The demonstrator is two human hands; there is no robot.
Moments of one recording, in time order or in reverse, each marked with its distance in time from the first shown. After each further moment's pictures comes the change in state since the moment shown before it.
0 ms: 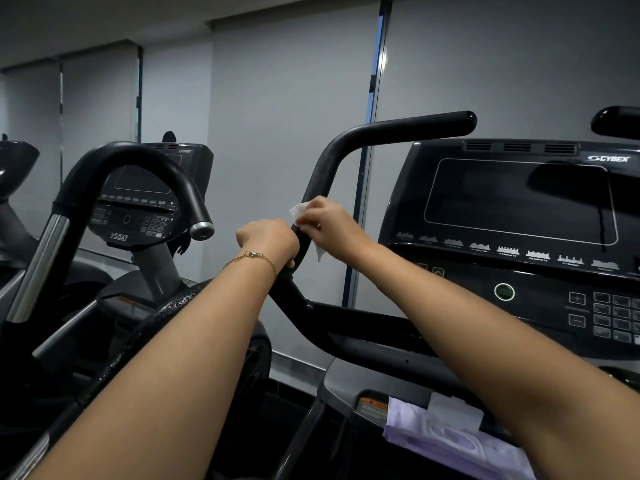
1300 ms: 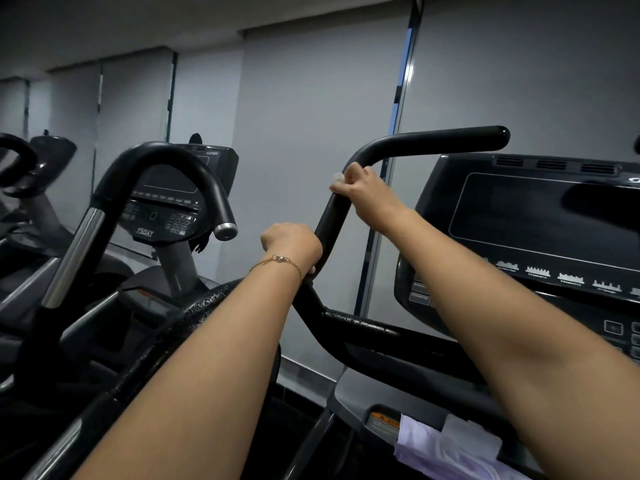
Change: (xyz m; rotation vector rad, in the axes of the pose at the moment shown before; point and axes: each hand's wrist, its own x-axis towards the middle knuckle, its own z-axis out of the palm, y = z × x) left_hand -0.003 -0.002 -0.003 0.026 0.013 0.049; right_hand 0.051 0.032 -0.032 -0.606 0.028 -0.150
